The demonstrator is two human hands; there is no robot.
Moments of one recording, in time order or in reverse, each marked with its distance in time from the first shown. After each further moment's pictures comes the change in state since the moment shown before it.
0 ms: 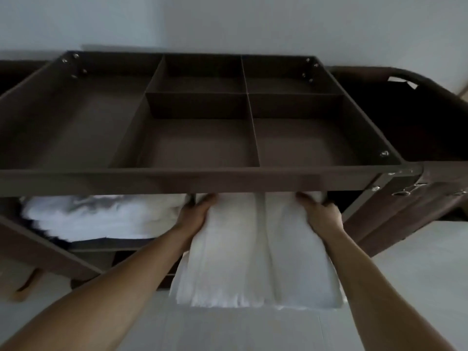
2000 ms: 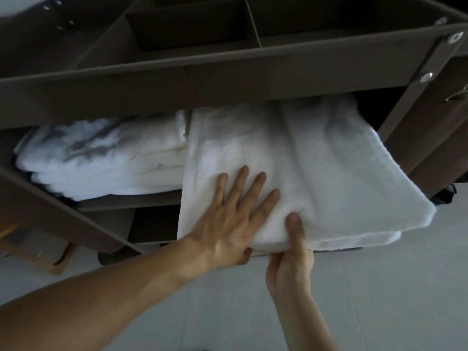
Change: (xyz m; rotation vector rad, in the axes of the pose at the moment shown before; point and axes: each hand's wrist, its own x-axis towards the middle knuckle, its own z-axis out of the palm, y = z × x) left_hand -0.101 -0.079 0.022 1.761 -0.222 1.078; right_hand -0.129 0.137 0.102 1.380 -0.095 0.109
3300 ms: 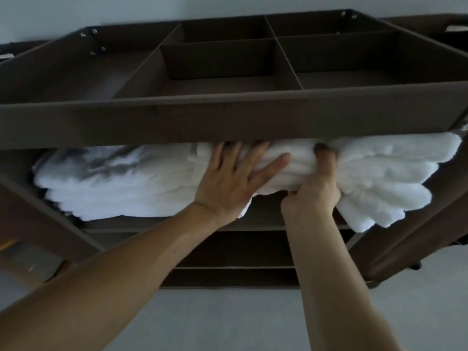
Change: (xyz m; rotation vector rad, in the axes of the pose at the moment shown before) left_hand 0.066 -0.099 0.015 0.203 0.722 -0.120; right_hand 0.072 -0.027 0.132 -0.071 0.009 -0.081
